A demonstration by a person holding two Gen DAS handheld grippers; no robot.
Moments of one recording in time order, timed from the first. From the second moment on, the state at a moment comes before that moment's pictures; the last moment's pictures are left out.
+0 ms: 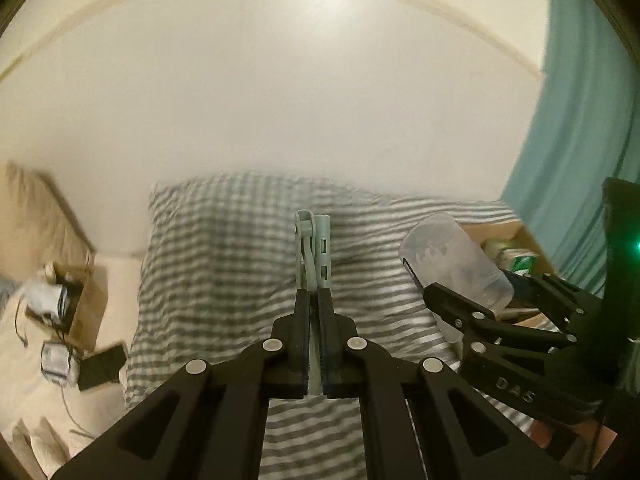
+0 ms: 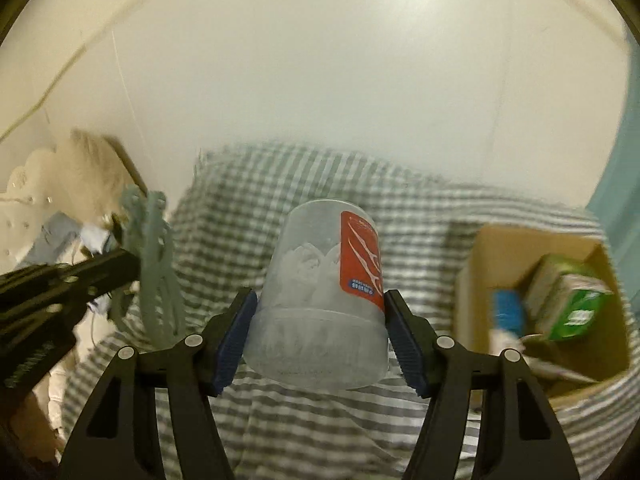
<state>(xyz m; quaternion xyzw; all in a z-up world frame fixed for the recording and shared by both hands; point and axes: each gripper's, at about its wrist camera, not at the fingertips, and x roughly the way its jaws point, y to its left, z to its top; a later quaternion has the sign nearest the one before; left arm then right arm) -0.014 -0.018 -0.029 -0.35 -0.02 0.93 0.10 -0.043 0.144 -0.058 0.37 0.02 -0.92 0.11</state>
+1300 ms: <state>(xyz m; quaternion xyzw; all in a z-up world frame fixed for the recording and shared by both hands) -0.089 0.258 -0.100 -0.42 0.07 0.88 0.21 -0.057 0.398 -0.065 0.39 -0.04 -0.92 -0.05</state>
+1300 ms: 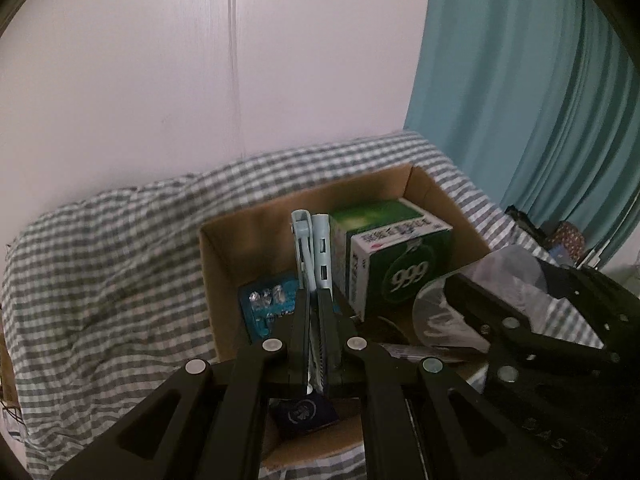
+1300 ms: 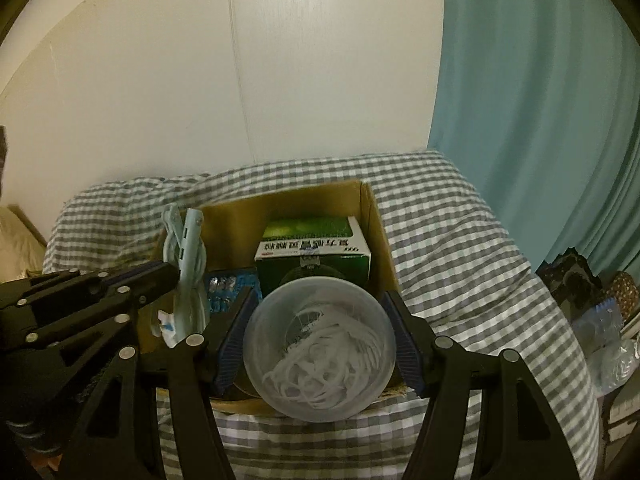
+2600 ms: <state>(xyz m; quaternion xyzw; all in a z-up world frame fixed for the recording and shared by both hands) 0.051 0.083 0.055 -0.24 0.01 0.97 0.05 0.095 0.320 0.091 0.22 -0.02 -0.98 -0.02</state>
